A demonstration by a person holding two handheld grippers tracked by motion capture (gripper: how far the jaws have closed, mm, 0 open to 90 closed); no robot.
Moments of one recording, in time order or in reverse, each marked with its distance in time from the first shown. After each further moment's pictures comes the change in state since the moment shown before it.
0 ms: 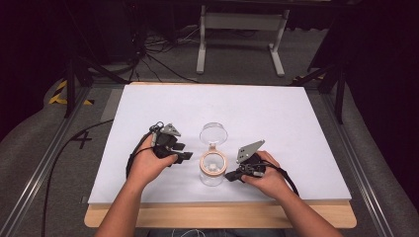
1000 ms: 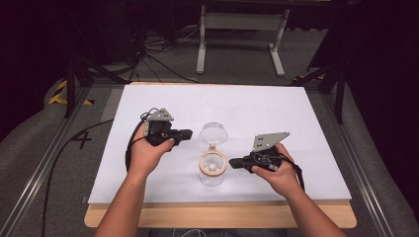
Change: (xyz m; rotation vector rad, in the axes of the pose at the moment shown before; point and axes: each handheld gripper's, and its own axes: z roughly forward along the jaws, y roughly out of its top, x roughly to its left) left arm 0.003 0.028 -0.030 -0.281 -0.048 -0.036; right arm 0.017 0.022 -0.058 -0.268 -0.073 0.016
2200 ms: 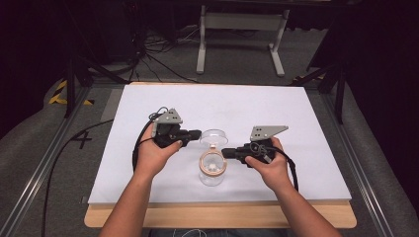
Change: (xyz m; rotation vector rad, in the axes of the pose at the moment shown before) left arm -0.022 0.006 0.006 0.026 -0.060 0.124; right arm -0.009 0.013 0.011 -0.140 0.006 0.099
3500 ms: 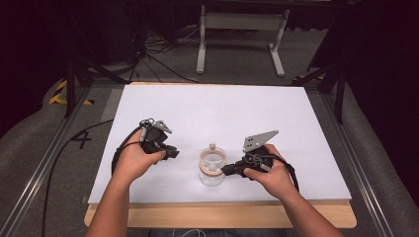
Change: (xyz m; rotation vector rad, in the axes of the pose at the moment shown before) left arm 0.023 -0.031 -0.019 0.406 0.086 -0.100; right arm 0.022 -0.003 0.002 0.227 0.084 0.005
